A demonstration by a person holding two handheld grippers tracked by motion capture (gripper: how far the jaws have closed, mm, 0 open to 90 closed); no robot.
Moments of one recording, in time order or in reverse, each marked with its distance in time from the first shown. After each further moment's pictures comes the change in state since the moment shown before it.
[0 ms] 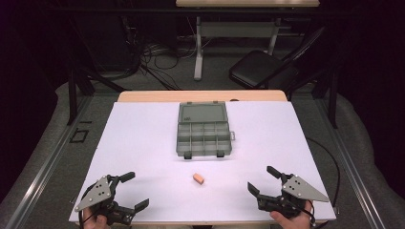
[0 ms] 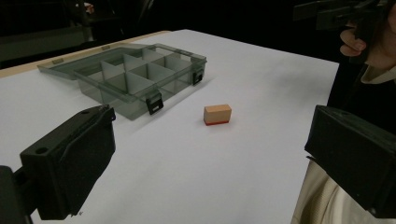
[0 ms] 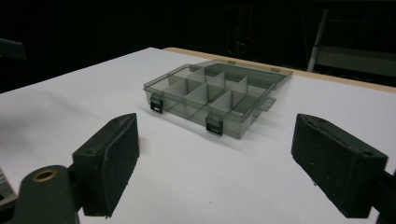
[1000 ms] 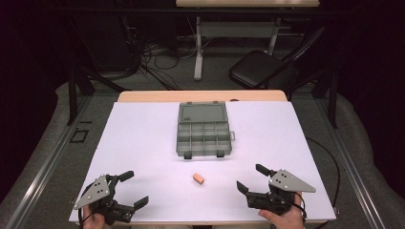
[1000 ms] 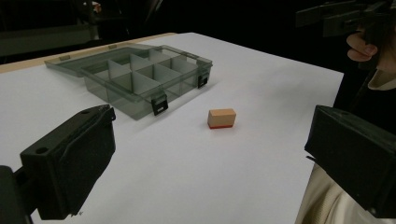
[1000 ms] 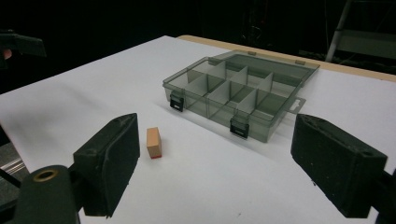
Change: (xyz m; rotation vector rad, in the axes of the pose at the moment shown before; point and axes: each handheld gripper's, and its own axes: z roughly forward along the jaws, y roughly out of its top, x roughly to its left) left arm 0.003 0.000 0.000 -0.016 0.021 -0.042; right arm 0.018 0.019 0.019 0.077 0.047 0.004
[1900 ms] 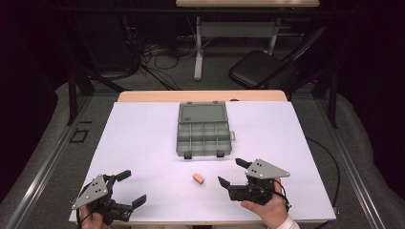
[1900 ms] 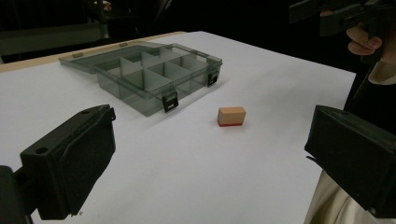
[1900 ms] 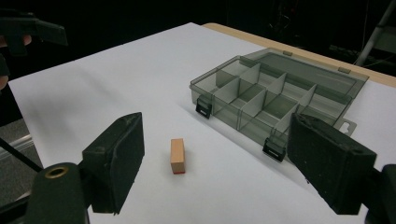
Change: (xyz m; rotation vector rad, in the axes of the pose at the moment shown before) left arm 0.003 -0.001 -0.003 0.004 0.038 -0.008; right arm 0.020 0.025 0.040 0.084 0.089 -0.076
